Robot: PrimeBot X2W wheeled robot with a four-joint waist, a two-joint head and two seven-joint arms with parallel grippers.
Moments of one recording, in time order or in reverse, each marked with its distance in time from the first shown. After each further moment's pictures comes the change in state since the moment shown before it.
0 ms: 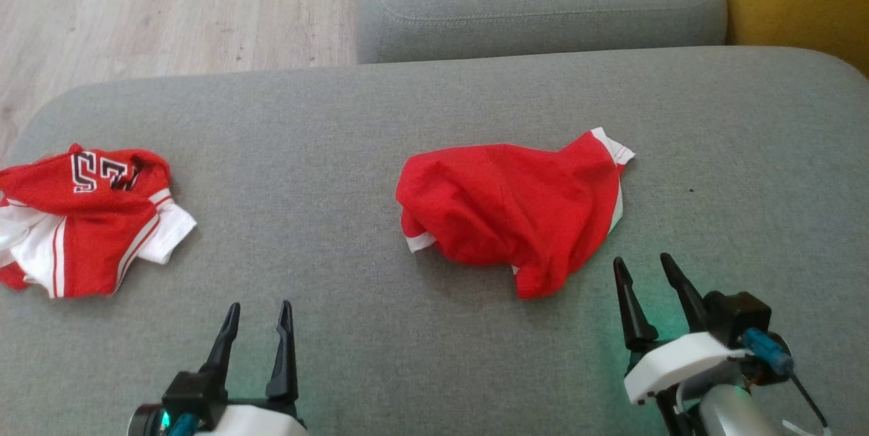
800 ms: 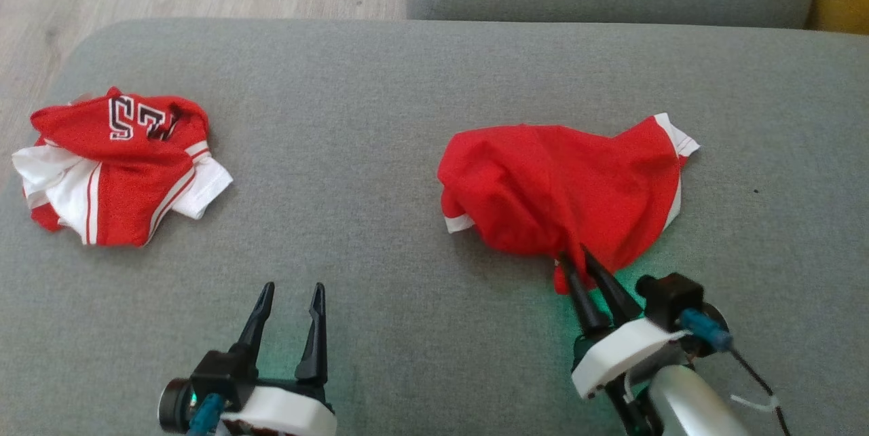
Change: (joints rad) left arm -0.053 -0.001 -0.101 0.002 -0.049 0.006 0.000; right arm -0.077 0.002 0.220 0.034 0.035 0.000 0.000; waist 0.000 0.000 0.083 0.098
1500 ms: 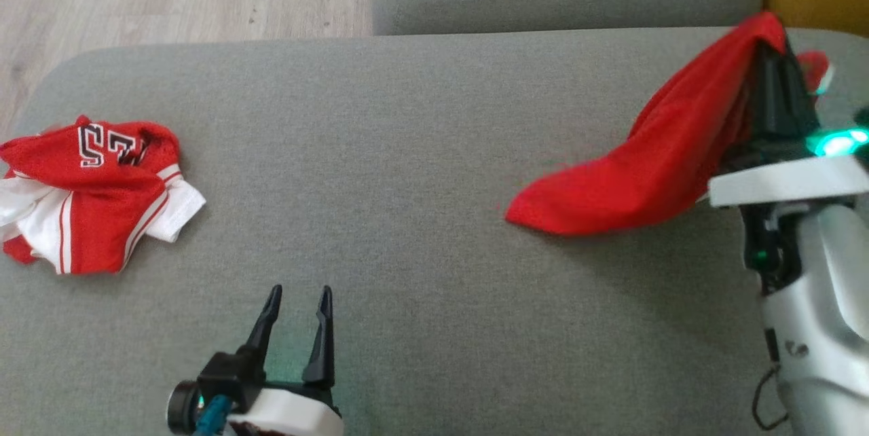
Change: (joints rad) left arm 0.000 0.000 -0.025 0.005 -0.018 0.004 0.000; right arm -0.226 -0.134 -0.272 -0.293 0.150 0.000 0.000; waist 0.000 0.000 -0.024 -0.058
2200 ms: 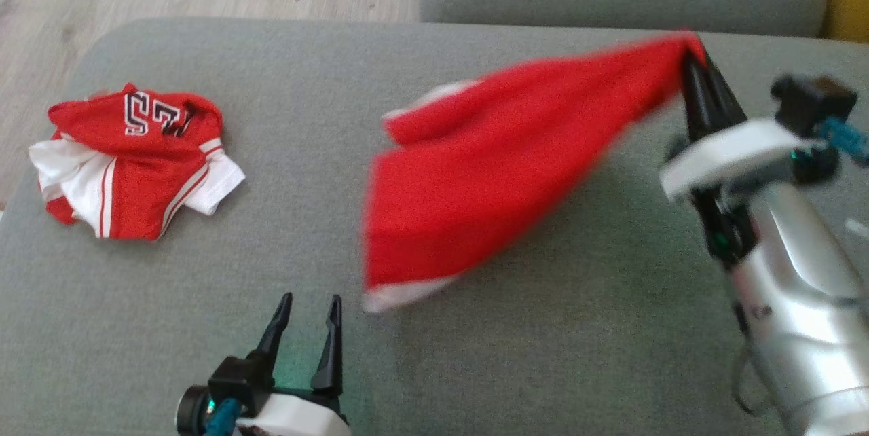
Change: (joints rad) left arm 0.002 0.000 -0.029 0.026 -0.015 -0.001 0.000; right arm -0.183 0.020 0.140 0.338 0.093 0.000 0.073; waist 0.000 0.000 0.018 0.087
